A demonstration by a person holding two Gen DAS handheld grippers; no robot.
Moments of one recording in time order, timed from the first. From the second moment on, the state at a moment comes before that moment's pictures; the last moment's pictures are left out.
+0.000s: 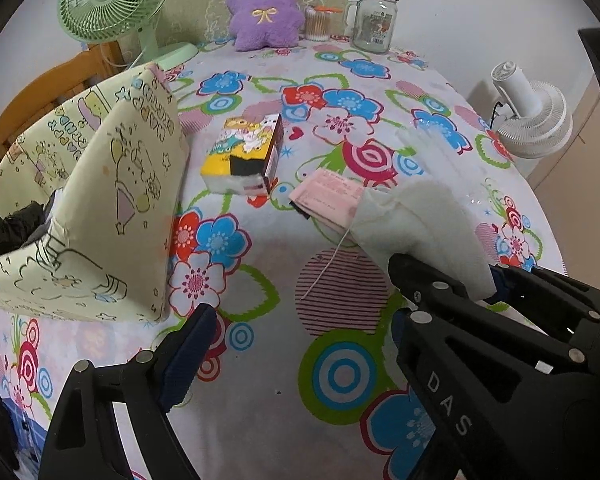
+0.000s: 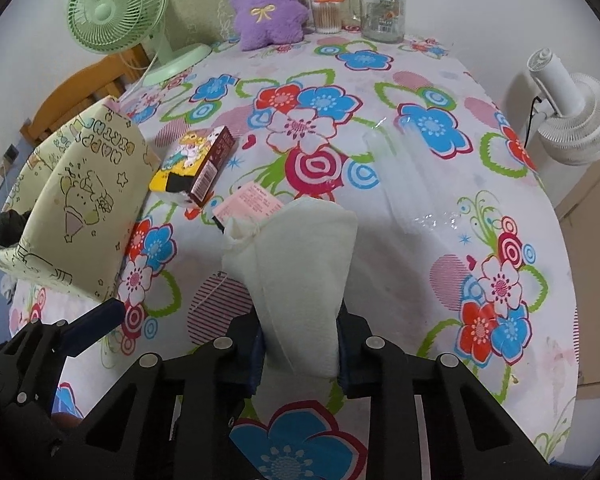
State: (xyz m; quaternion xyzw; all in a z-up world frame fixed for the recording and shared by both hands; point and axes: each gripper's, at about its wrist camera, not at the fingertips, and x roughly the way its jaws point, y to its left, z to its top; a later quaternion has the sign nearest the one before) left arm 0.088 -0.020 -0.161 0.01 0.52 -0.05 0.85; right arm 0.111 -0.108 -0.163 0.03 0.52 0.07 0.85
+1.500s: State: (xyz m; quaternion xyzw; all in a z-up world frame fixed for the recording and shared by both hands) left arm 0.183 -0.035 -0.179 0.00 0.51 -0.09 0.85; right arm 0.203 -0.128 -0.174 0.01 0.51 0.00 0.86
